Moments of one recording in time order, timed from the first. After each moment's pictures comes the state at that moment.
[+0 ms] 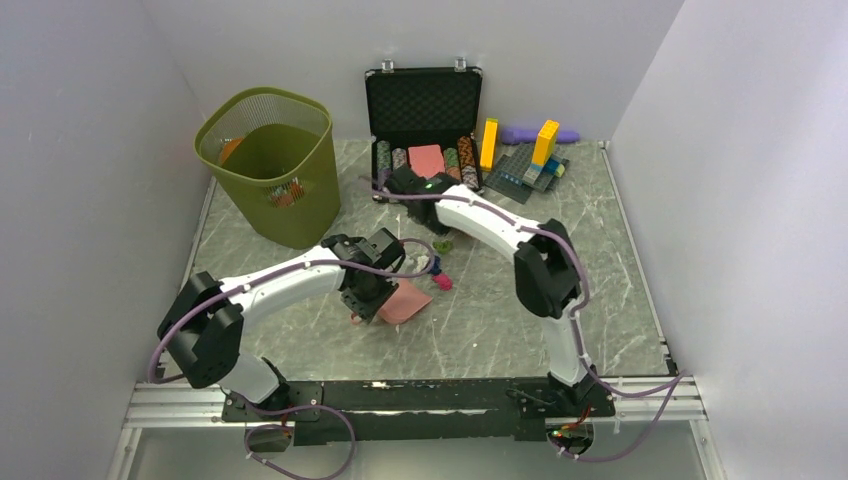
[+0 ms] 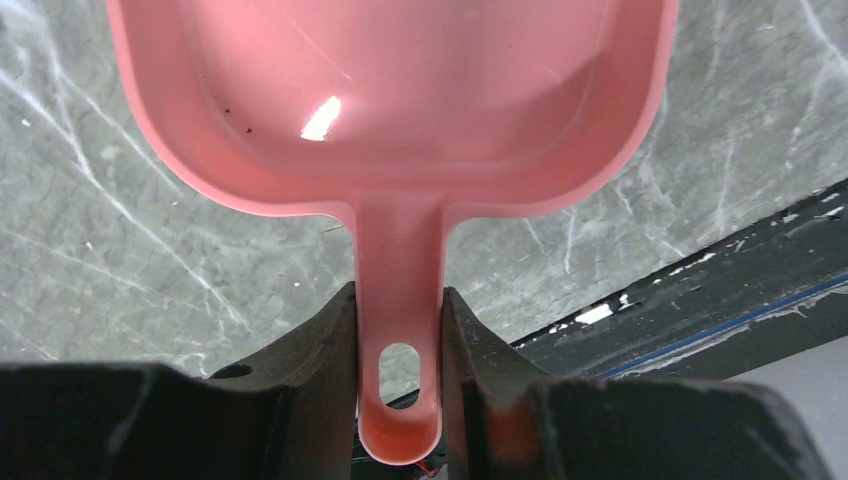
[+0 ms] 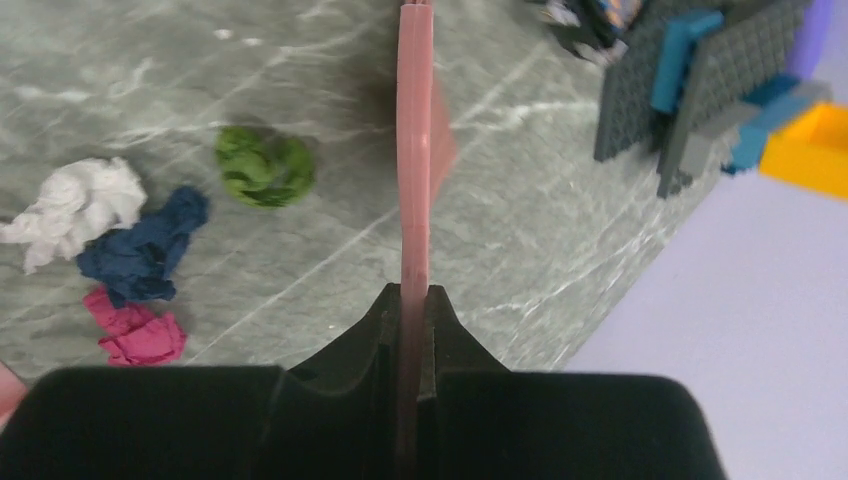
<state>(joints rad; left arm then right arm) -0.81 1.49 1.03 -0.90 -0.01 -0.12 0.75 2.06 1.81 -0.98 0.57 -0.15</state>
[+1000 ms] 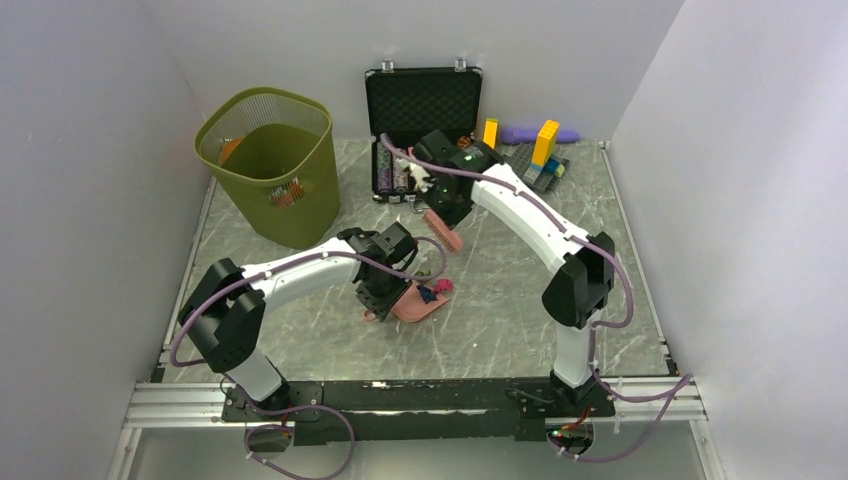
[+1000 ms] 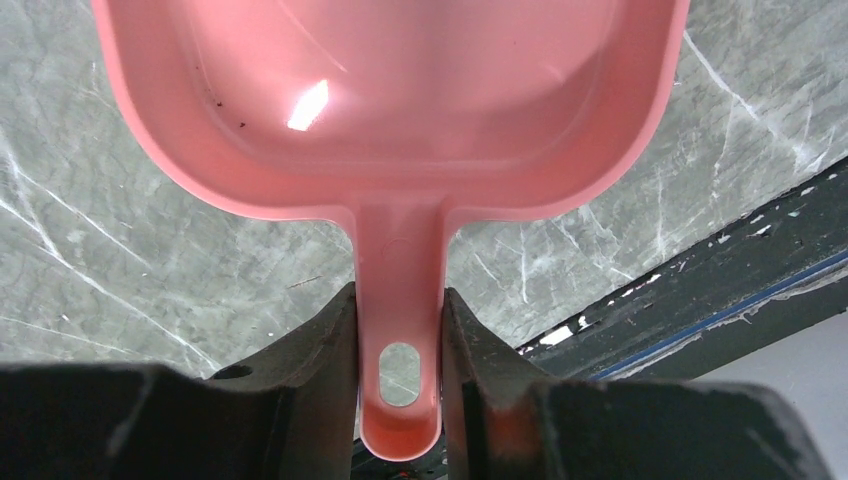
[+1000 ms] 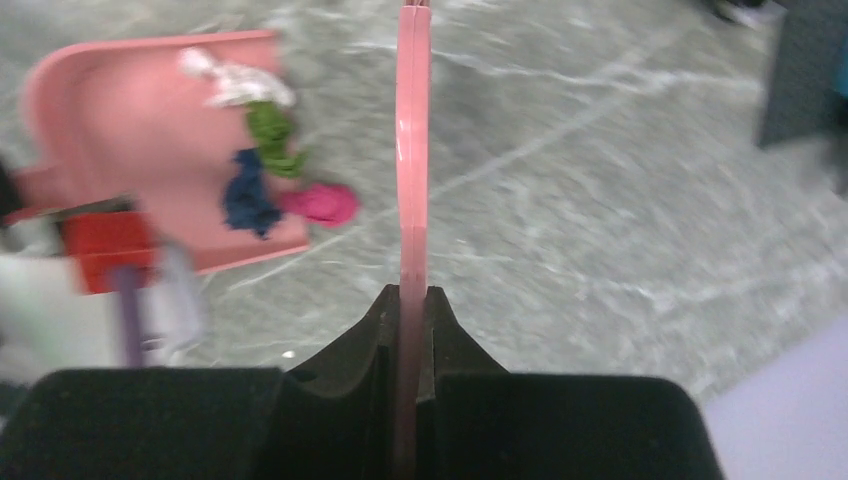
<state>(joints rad) -0.82 1.61 1.12 -0.88 0.08 -0.09 0.71 1.93 1.96 -1.23 0.06 -0.11</state>
